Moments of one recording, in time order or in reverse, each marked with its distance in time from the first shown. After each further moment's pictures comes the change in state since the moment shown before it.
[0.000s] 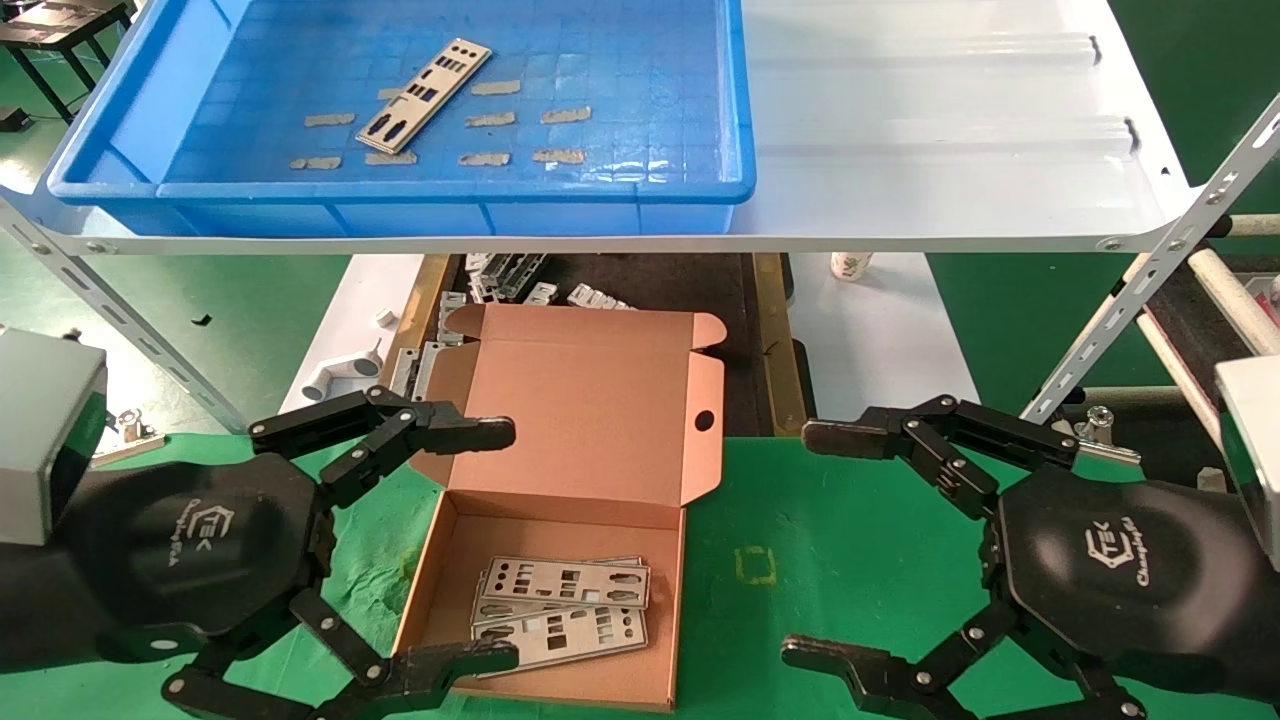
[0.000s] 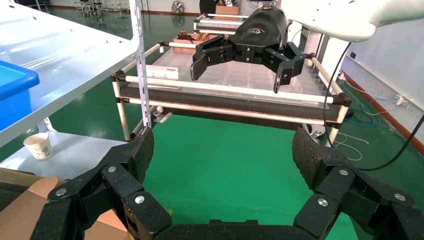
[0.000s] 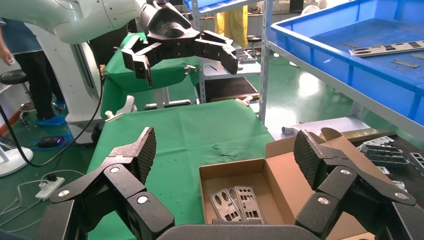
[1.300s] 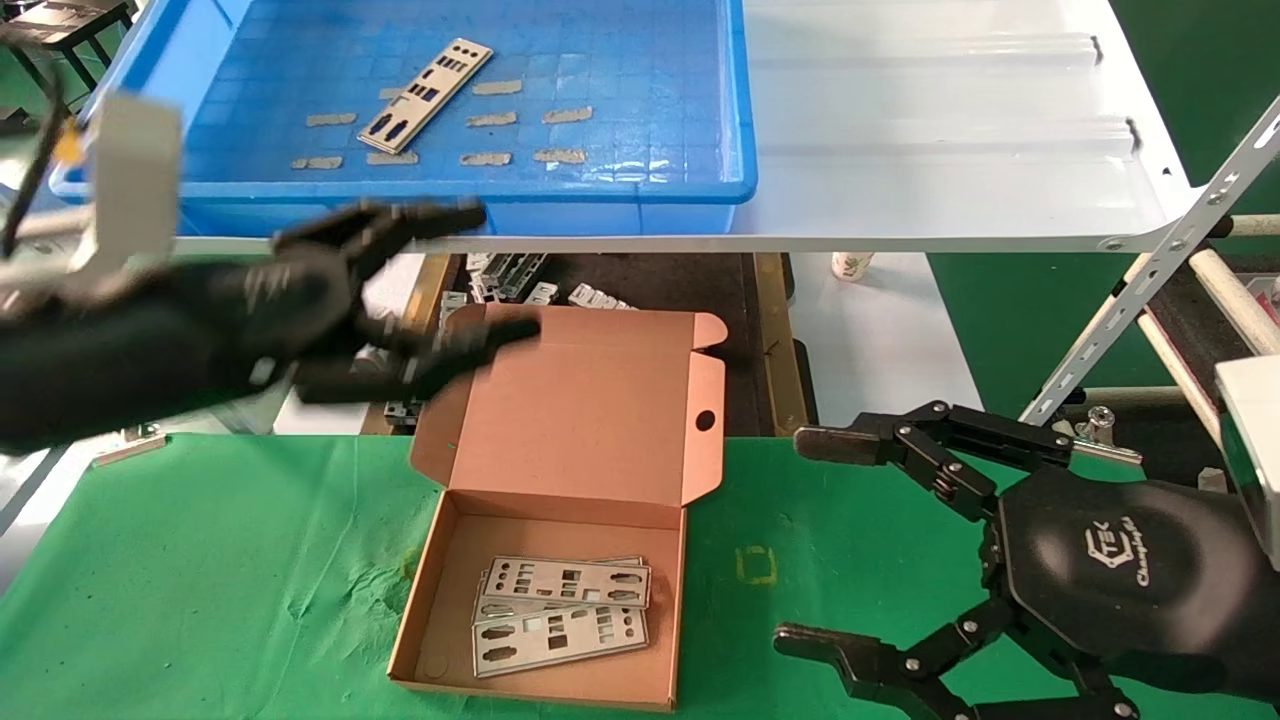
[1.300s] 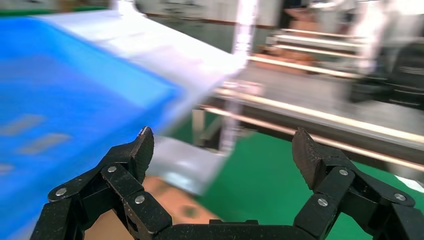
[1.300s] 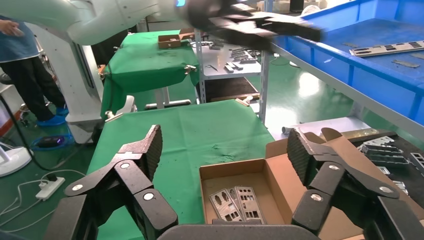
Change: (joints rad) left arm -0.207 0.126 0.054 0.165 0.172 -0.255 -0.087; right arm 0.000 0.000 0.000 0.000 0.000 0.000 0.000
